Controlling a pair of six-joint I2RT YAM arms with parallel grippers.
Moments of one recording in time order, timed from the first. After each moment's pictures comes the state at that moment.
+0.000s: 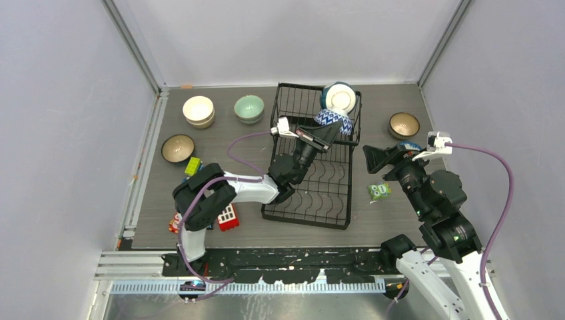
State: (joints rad) left arm -1.00 1.89 1.04 1.34 -0.41 -1.15; right arm 0.39 0.45 0.85 -0.42 0.13 0.47
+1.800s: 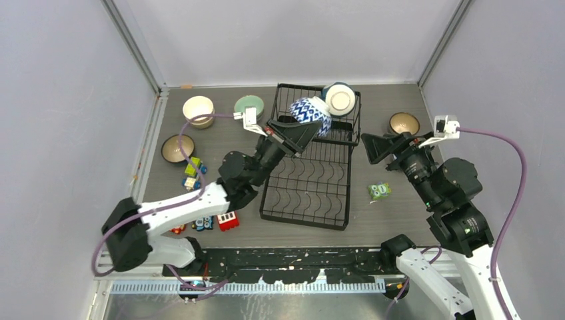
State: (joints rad) left arm -1.00 1.35 0.90 1.04 -0.18 -0.86; right arm 0.39 0.56 1.02 -0.42 0.04 0.49
